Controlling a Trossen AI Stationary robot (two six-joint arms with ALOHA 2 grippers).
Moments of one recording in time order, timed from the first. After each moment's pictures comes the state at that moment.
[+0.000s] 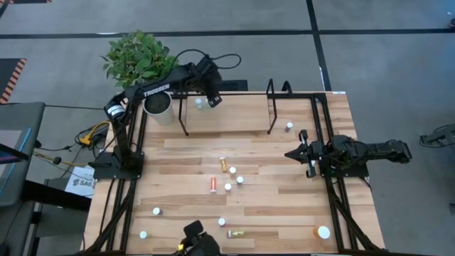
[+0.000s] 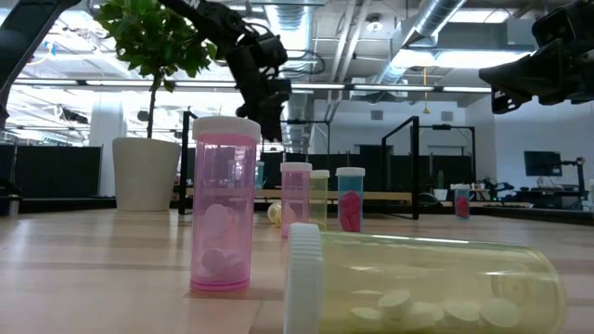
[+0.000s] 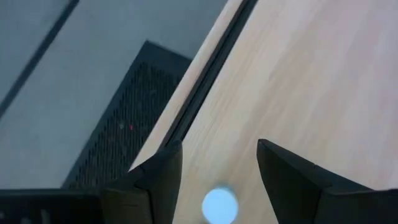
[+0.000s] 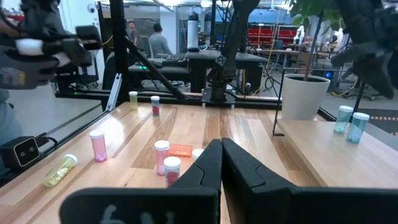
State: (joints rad) left arm 0.64 1.88 1.68 -0.74 -0.04 0.19; right arm 0.04 0.01 0.00 0.04 -0.03 -0.03
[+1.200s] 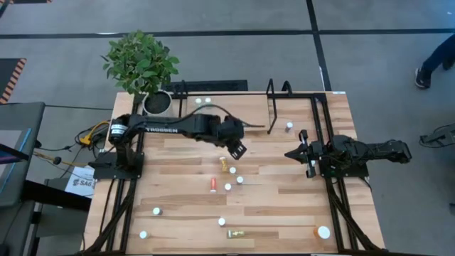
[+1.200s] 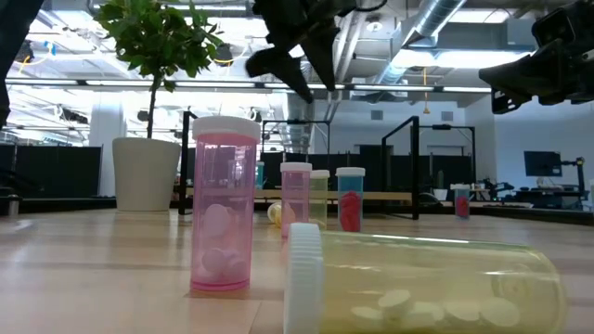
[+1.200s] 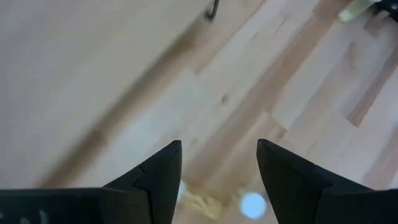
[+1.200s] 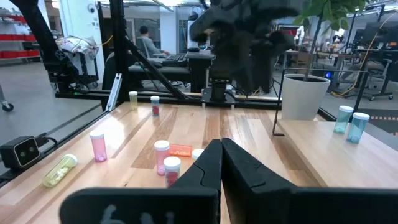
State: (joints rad) left arm 0.02 1.88 1.75 -0.92 -0.22 -0.71; right arm 0.04 0.01 0.00 0.04 -0.03 -0.03
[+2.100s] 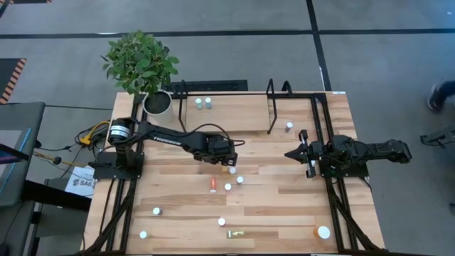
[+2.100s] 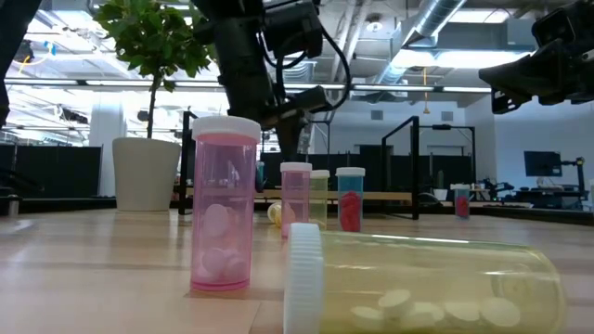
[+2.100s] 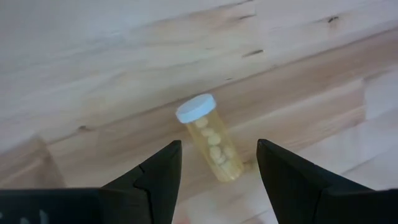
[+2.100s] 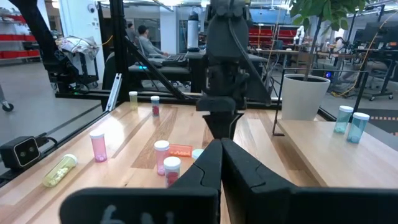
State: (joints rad) left arm 0.00 1.88 1.30 -0.62 -0.09 -1.31; right arm 0.04 0.01 0.00 0.04 -0.03 -0.03
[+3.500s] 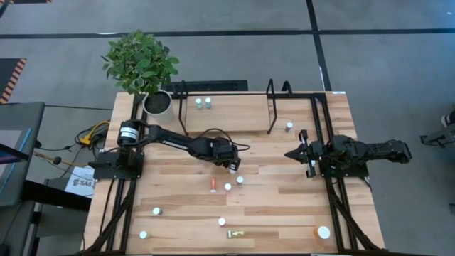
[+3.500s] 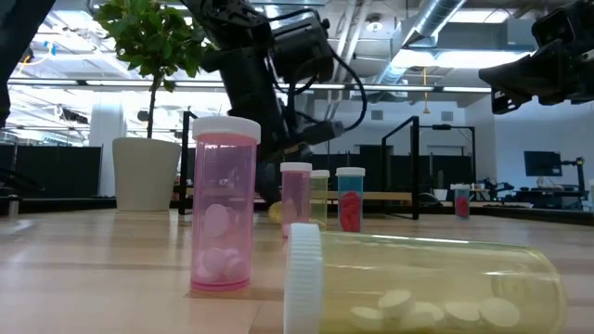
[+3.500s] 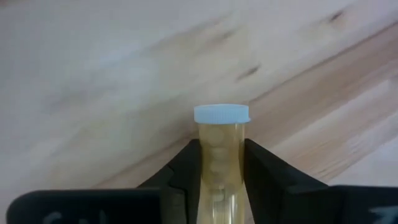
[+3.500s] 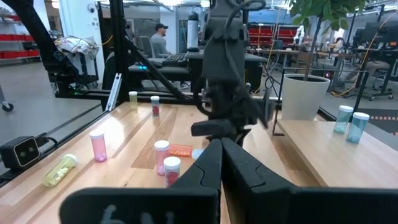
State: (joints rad) left arm -0.01 1.98 1.30 -0.48 -0.19 -1.12; right arm 0.04 0.01 0.00 0.04 -0.03 -0.03
